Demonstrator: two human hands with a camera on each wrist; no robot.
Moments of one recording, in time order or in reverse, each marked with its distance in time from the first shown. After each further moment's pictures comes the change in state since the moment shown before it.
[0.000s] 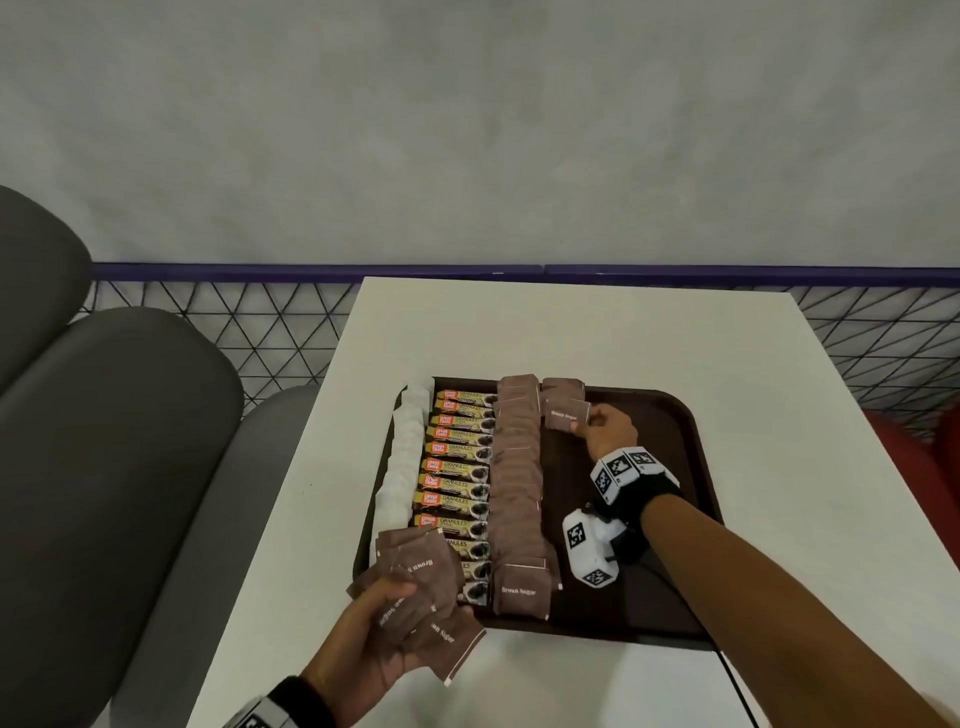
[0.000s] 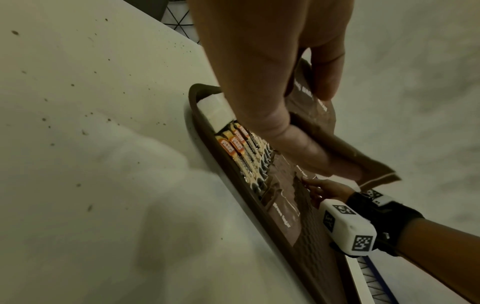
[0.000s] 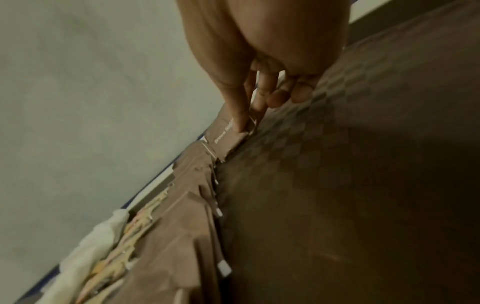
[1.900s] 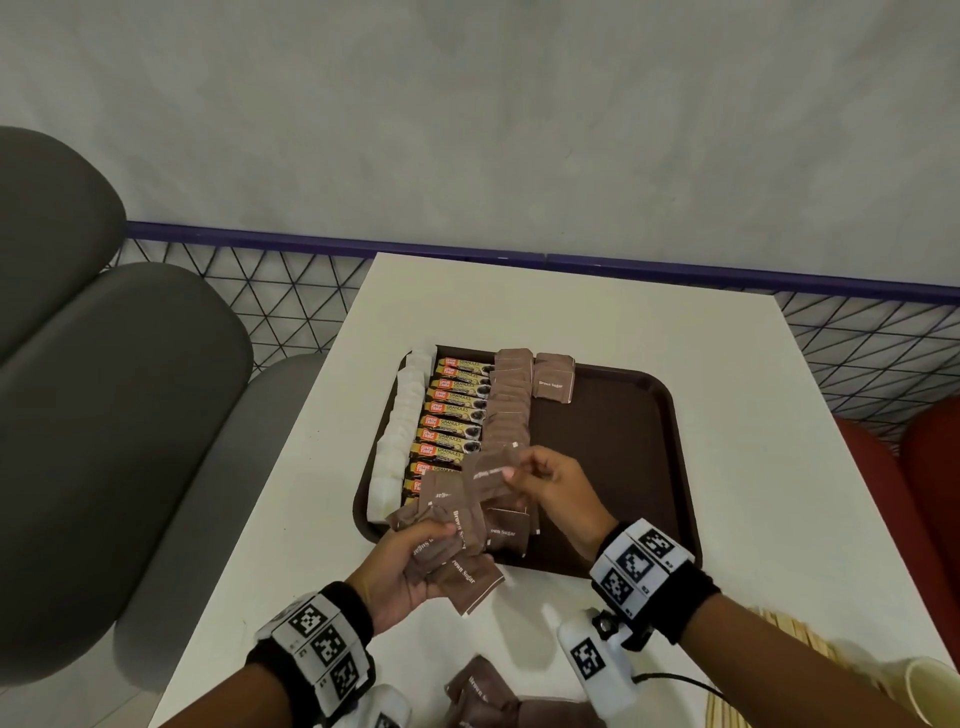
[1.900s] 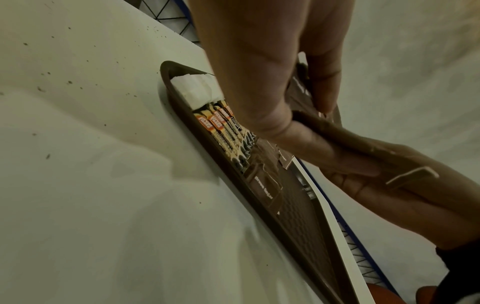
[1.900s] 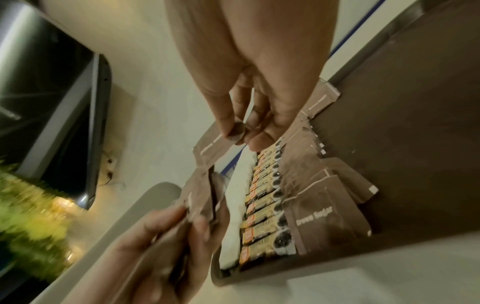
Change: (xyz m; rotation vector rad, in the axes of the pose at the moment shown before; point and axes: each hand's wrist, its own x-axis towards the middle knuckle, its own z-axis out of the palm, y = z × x) left_hand -0.003 -0.028 0.022 0.138 -0.027 0.048; right_hand -0.162 0.009 -0.022 0.370 -0.614 -0.252
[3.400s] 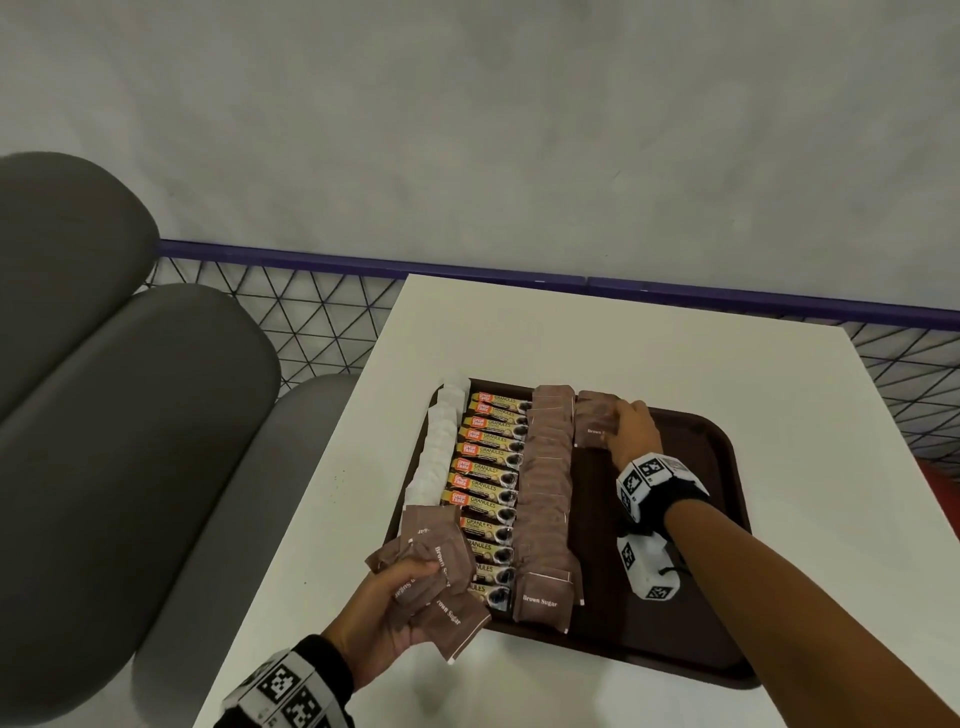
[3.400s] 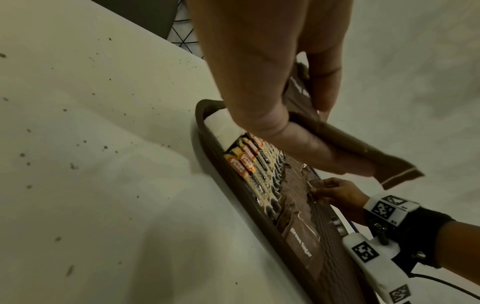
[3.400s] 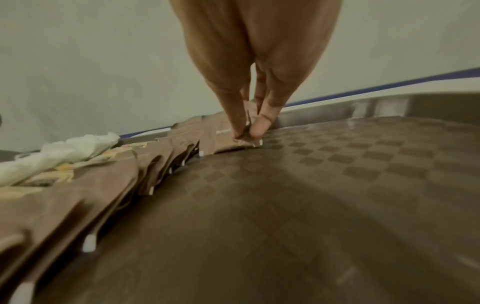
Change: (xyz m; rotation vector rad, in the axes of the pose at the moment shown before) left_hand 0.011 0.034 -0.035 0.021 0.114 0.058; right_hand 0.154 0.003 -0.077 -0.974 0.372 0.086
